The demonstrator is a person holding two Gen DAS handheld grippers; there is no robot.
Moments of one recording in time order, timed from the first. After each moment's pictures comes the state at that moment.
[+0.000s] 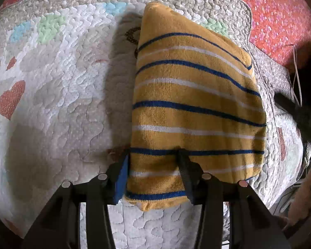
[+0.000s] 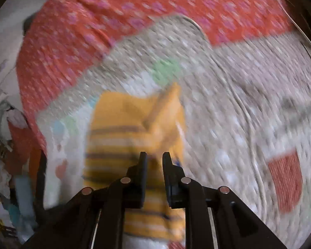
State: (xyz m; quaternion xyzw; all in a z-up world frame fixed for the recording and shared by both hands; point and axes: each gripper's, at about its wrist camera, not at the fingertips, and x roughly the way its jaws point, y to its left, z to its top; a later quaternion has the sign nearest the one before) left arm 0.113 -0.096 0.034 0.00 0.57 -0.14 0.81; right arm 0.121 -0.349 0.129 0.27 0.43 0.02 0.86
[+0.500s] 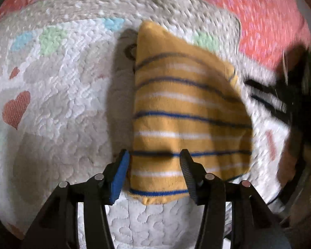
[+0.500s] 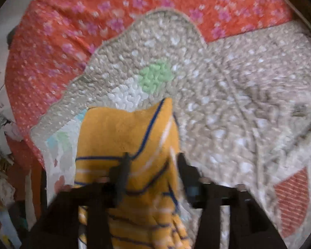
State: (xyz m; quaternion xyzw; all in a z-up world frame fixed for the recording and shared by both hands) left arm 0.111 -0.074 0.061 -0.03 0.54 -0.17 0.82; right arm 0.134 -0.372 0.104 0.31 0.44 -0.01 0.84
